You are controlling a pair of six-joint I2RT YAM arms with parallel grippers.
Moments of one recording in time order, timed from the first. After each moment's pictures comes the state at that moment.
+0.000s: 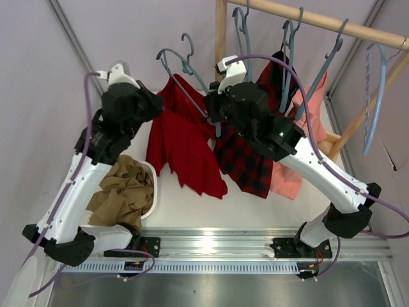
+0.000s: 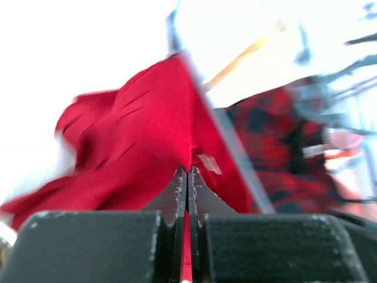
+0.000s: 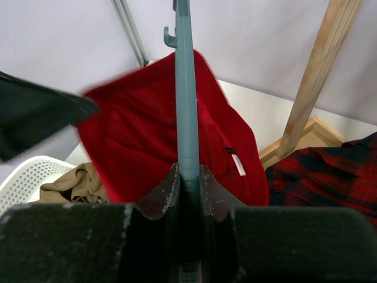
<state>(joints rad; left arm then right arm) -0.53 1.22 1.62 -0.70 -0.35 -0.70 0.97 1.53 1.91 -0.51 0.42 0.20</state>
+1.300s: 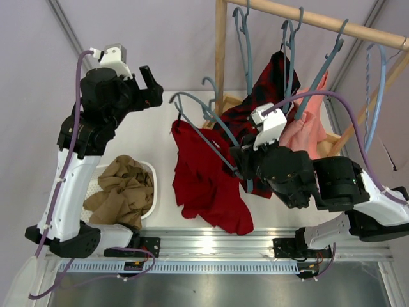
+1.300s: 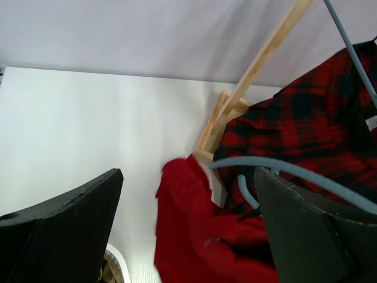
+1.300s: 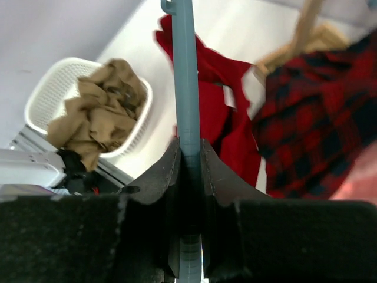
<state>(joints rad) -0.41 1.28 1.90 -0.87 -0.24 -0.32 1.51 1.30 1.98 -1.01 0.90 0.43</state>
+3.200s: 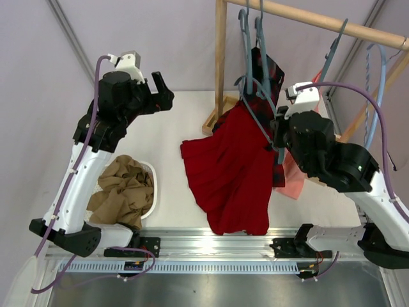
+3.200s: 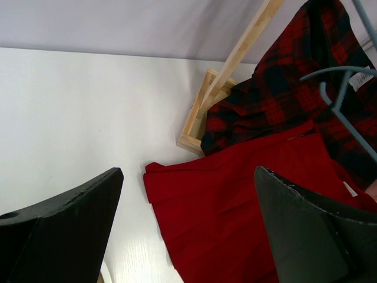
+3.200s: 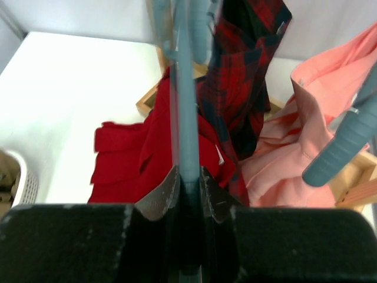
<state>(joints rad) -0.41 1.30 1.75 -0.76 -0.14 -0.35 0.94 1.13 1.72 -0.94 0.72 0.28</state>
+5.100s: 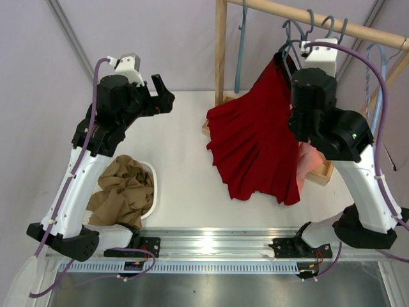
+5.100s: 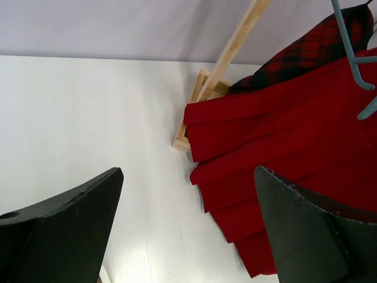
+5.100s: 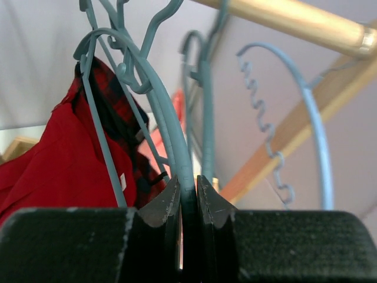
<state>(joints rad) -0.41 1.26 1.70 -0.72 -0.11 -0.34 0.78 1.43 2.18 -0.99 1.22 -0.03</state>
